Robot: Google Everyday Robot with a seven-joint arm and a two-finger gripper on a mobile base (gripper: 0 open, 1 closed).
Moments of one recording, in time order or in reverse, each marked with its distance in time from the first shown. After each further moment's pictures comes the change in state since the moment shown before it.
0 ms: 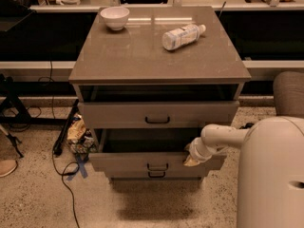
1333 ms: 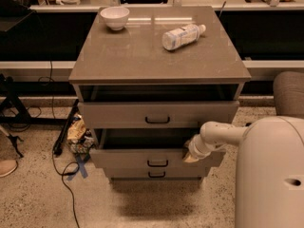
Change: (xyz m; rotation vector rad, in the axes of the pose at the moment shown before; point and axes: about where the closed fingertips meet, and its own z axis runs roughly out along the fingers) arm -0.005 -0.023 -0.002 0.033 -0.008 -0.008
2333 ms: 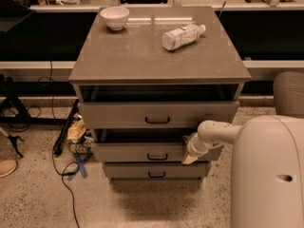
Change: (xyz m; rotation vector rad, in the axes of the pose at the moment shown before) arm -0.003 -0.008 0.010 0.010 0.002 -0.025
